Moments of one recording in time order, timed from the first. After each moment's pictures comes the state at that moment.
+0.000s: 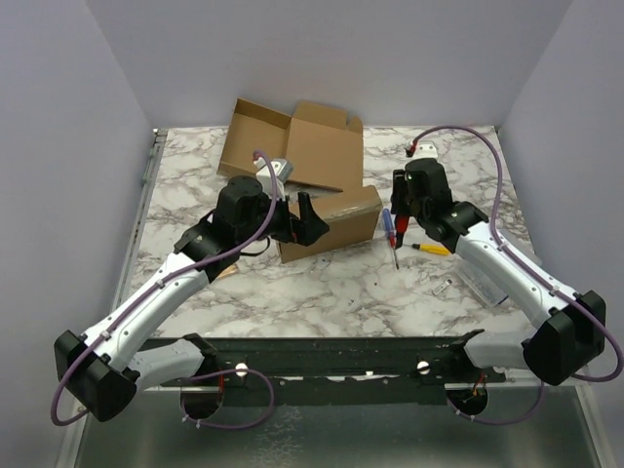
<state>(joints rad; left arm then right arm) -0.64 1.09 1.03 -0.33 0.24 -0.47 0.50 1.29 1.09 -0.39 0.38 0.22</state>
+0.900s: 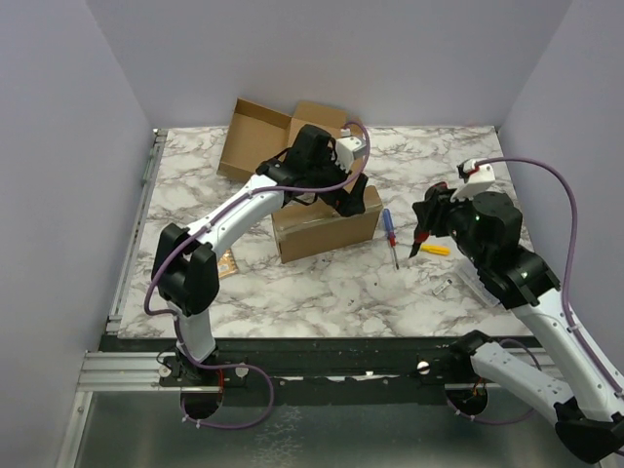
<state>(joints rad) -0.61 1.81 1.64 -0.47 0.48 0.03 0.50 0.83 1.02 -0.48 0.25 0.22</state>
